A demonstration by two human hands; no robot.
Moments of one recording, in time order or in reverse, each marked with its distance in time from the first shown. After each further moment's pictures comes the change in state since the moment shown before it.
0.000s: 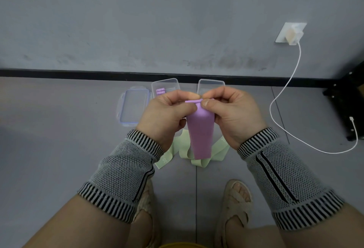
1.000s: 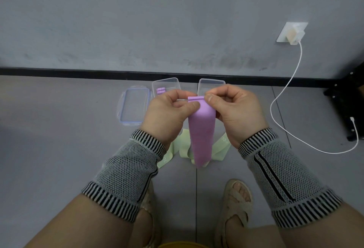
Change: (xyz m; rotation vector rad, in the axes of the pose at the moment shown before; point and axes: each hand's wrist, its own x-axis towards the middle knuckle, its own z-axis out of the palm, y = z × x) left_hand 0.004 -0.005 0.000 0.221 0.101 0.070; right_hand 0.003 0.005 -0.004 -0.129 0.095 -0.088
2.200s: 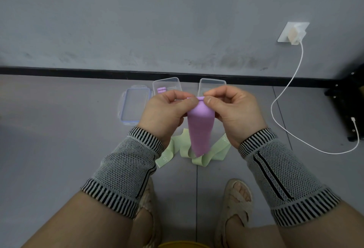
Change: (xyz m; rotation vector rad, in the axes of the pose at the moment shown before) left_hand 0.002 0.001 -0.003 -0.123 0.021 -0.093; right_hand 0.000 0.003 0.002 -0.026 -0.031 -0.009
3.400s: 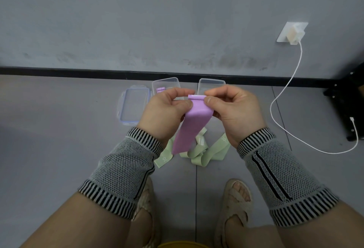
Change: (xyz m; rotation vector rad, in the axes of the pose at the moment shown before) left_hand -0.002 0.002 -0.001 0.111 -0.053 0.074; right_hand 0.001 -0.002 -0.001 0.002 0.056 0.022
